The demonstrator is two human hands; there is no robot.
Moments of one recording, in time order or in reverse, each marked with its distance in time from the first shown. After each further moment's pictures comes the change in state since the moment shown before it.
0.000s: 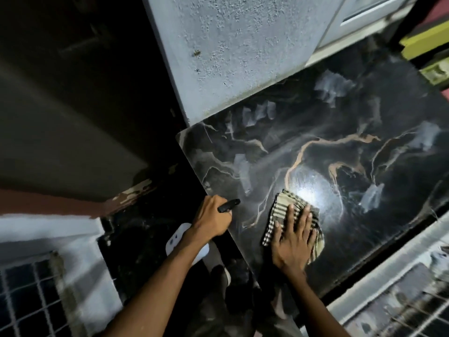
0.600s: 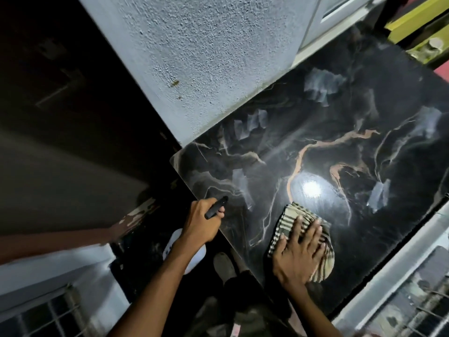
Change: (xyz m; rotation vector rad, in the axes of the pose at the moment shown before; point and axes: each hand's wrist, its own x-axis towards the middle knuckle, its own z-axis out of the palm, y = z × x) left_hand 0.040 -0.012 -0.036 -0.147 0.008 -0.040; right_hand -0.001 -0.026 0.012 0.034 0.020 0.244
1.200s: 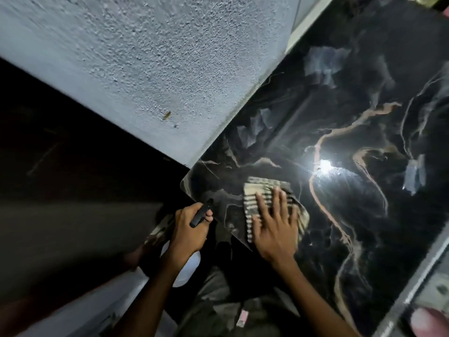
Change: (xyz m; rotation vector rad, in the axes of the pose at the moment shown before) left_hand 0.056 -0.022 -0.083 0.040 -0.039 0.011; right_hand 0.027 -0.136 0.029 0.041 0.047 -0.291
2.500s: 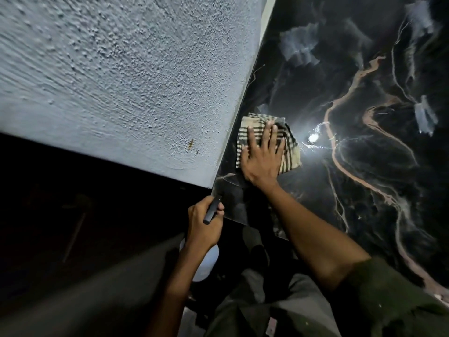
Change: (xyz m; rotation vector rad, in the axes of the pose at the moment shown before) left_hand 0.088 0.002 -0.074 0.126 -0.173 0.268; right_hand 0.183 -0.127 -0.013 0.113 0.062 0.381
